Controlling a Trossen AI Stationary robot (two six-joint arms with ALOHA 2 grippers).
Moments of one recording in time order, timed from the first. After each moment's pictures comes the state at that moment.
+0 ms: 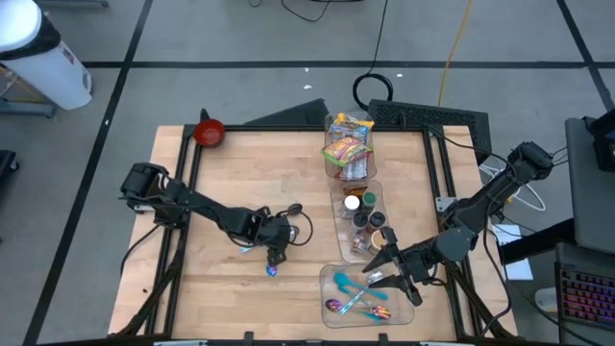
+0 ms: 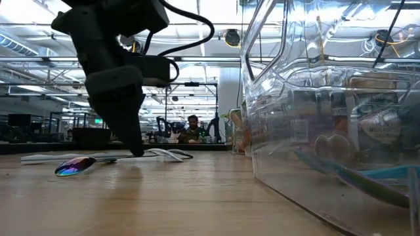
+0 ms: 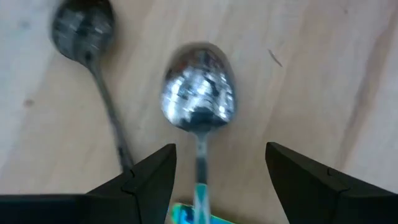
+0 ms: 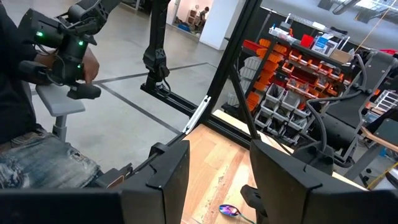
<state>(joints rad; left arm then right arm) -0.26 1.72 0.93 -0.38 -0.19 -0.58 0.71 1.13 0.76 0.32 0.31 -0.30</state>
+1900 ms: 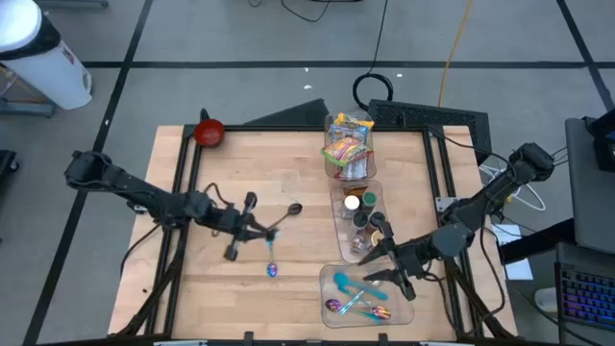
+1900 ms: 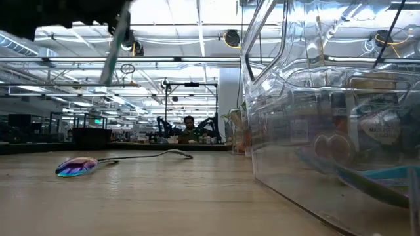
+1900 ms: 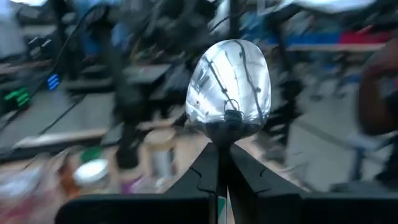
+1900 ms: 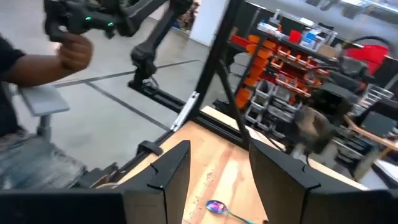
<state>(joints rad) -0.27 1.07 0.35 0.79 0.03 0.05 0.66 1.13 0.76 0.32 0.31 -0.30</state>
